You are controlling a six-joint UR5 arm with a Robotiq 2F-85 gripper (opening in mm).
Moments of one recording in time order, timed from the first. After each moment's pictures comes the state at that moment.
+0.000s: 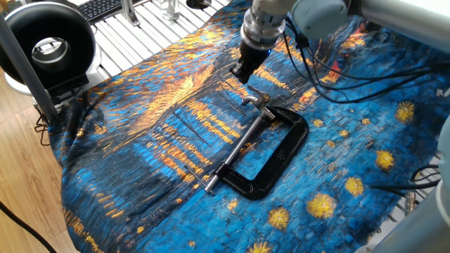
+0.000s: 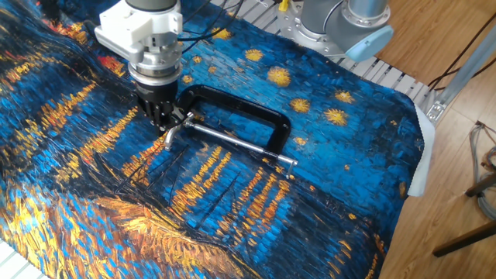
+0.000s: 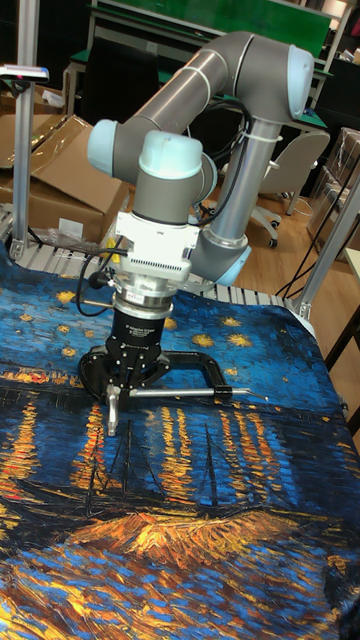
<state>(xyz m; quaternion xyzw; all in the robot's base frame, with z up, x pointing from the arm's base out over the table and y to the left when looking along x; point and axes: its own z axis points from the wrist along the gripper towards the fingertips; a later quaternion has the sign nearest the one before) 0.576 -0.057 0.090 -0.04 0.99 0.00 0.11</state>
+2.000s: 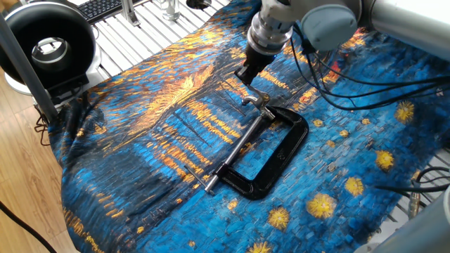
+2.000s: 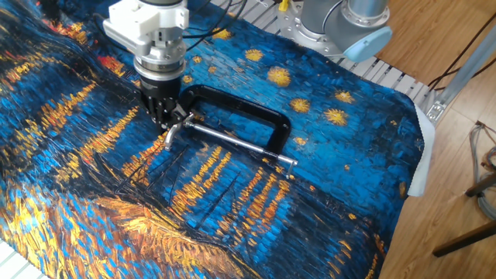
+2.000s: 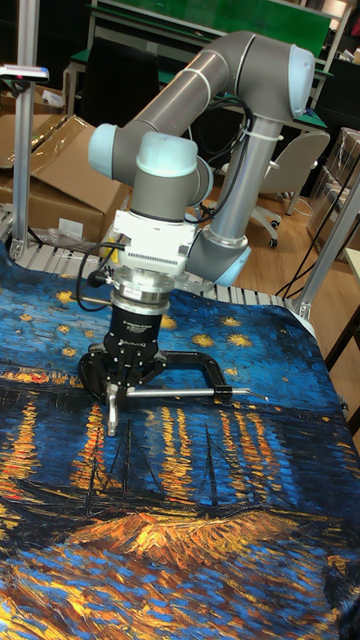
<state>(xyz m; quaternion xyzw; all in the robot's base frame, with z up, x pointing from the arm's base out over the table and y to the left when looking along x) 0.564 -0.054 0.077 -0.02 0.99 0.01 0.14</state>
